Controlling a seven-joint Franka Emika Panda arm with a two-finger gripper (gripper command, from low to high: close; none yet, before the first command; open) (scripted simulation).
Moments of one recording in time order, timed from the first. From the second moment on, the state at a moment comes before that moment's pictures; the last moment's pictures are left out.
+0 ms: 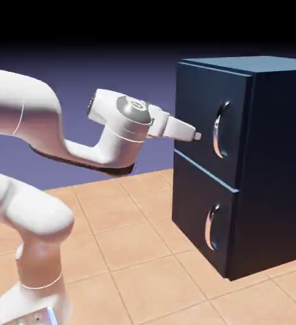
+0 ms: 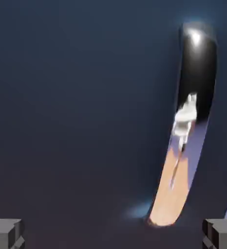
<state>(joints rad) 0.54 -0.88 -0.60 -2.69 -1.88 2.84 2.17</state>
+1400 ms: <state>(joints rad) 0.54 -0.95 -0.53 -2.79 -2.47 2.52 2.90</state>
